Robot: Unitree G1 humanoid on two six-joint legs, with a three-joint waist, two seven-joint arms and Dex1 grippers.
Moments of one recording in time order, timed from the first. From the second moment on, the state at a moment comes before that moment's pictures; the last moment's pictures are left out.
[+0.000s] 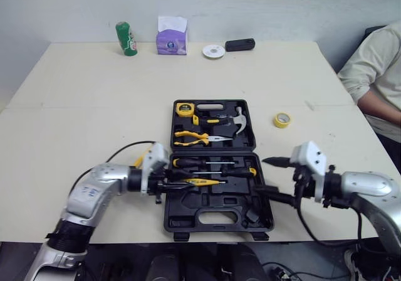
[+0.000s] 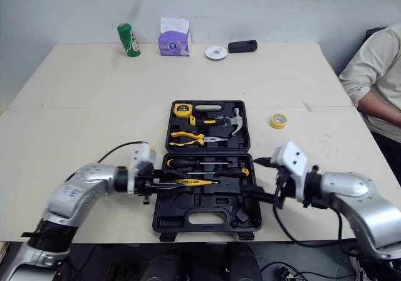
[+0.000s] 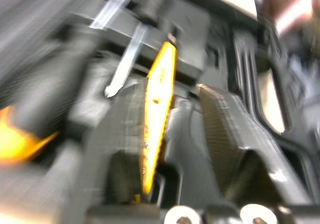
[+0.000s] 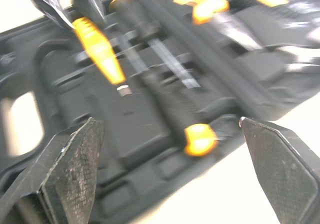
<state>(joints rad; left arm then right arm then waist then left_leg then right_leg) -0.27 0.63 0.13 -0.21 -0.63 0.74 -0.95 -0.05 -0.85 -0.24 -0.44 0.62 0.63 0.93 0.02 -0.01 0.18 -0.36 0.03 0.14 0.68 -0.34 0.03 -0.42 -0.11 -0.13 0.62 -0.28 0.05</state>
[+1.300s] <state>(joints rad) 0.06 0.89 0.52 -0.11 -0.54 0.61 -0.83 0.09 -0.91 -0.55 -0.16 0.57 0.48 0.95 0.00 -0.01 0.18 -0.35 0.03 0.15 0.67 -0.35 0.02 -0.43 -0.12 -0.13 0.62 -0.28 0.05</state>
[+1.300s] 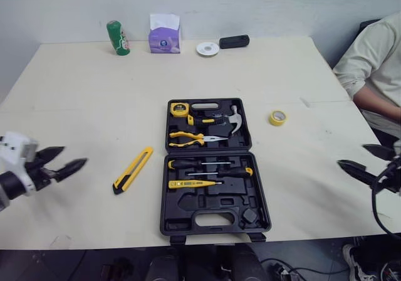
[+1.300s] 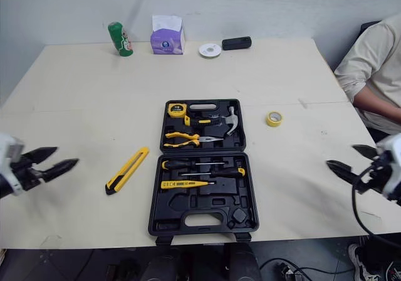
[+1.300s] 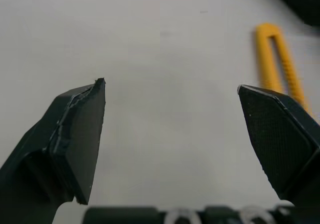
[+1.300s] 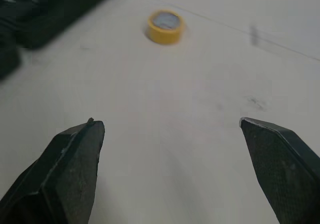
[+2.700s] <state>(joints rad) -0.04 0.81 0.31 -0.43 -0.56 0.86 -0.68 -0.18 -0.91 -0.16 -0.66 0.86 0.74 0.91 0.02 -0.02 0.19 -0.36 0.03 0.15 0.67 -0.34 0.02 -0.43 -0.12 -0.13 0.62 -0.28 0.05</state>
